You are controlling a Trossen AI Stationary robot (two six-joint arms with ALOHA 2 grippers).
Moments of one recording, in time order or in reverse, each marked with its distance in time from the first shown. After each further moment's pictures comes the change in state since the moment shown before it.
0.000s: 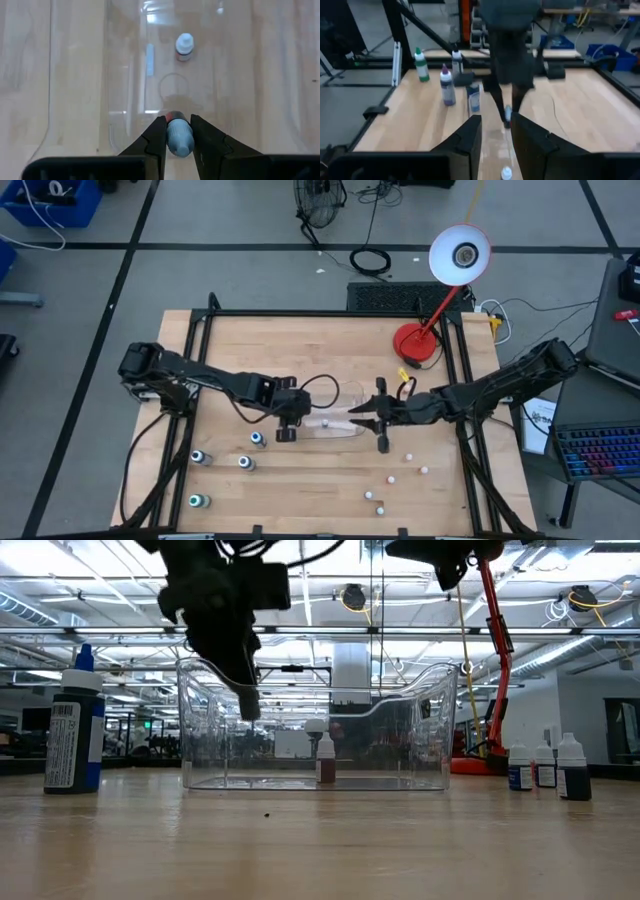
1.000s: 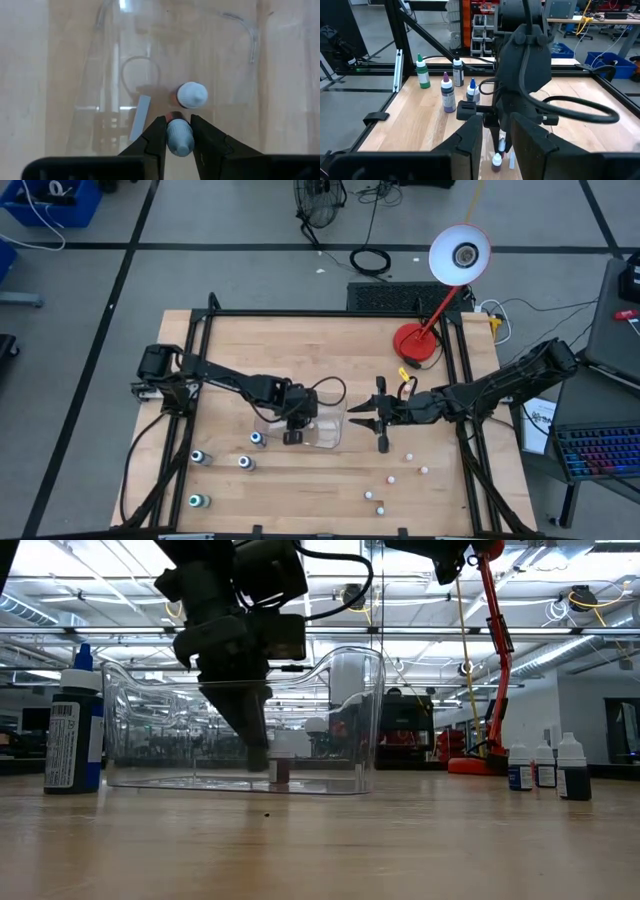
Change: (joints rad) left arm 0.049 0.136 -0.032 0.134 0.179 0.000; right arm 0.000 0.000 0.000 0.029 0.000 -0.022
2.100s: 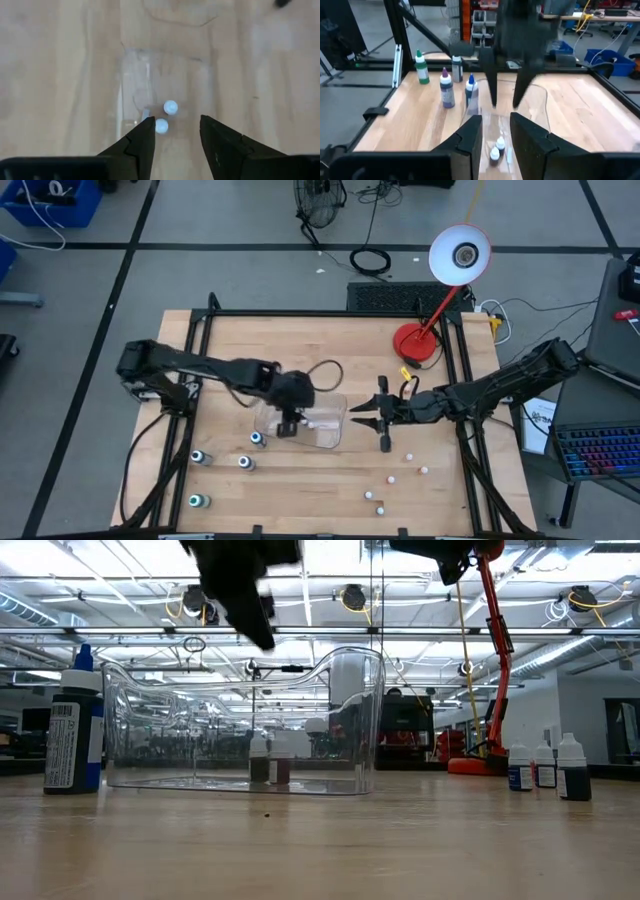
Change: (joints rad) left arm 0.002 -0.188 0.193 -0.270 -0.003 0.054; right arm 0.000 -0.032 -0.001 -0.053 0.000 0.000
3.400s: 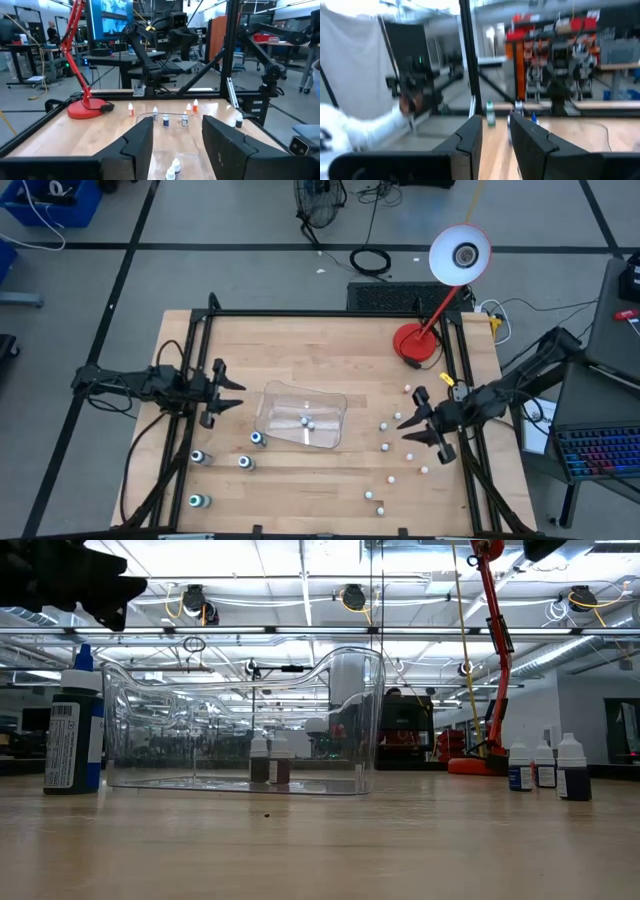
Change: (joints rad) left arm -0.081 -1.457 -1.131 0.747 -0.133 0.051; right arm 0.277 -0.477 -0.367 0.277 0.002 0.015
